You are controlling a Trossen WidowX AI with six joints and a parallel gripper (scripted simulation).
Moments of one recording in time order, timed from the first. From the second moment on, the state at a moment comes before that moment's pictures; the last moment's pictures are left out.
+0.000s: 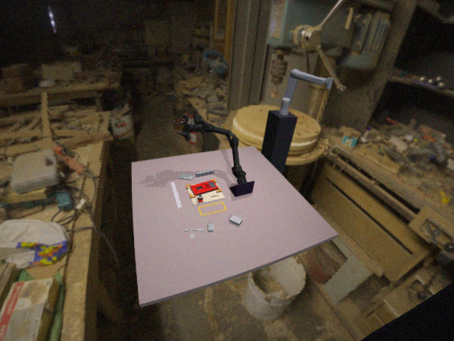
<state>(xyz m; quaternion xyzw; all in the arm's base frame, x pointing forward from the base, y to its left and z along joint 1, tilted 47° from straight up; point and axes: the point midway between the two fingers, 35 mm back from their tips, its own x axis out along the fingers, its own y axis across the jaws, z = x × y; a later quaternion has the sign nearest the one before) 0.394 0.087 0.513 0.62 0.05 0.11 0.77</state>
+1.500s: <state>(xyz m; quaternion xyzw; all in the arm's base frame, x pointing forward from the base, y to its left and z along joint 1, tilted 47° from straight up) 0.411 0.140 0.128 0.08 0.51 -0.23 0.82</state>
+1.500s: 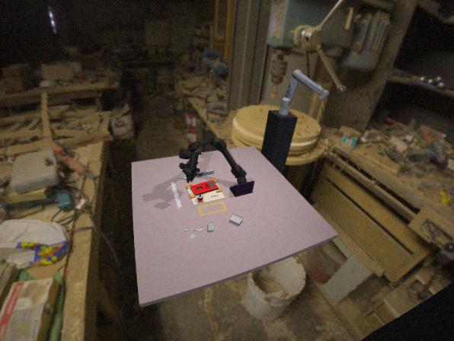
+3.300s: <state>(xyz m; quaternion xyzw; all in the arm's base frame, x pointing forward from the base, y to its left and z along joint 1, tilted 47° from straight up) 0.363 0.062 0.008 -0.29 0.62 -0.26 0.68</state>
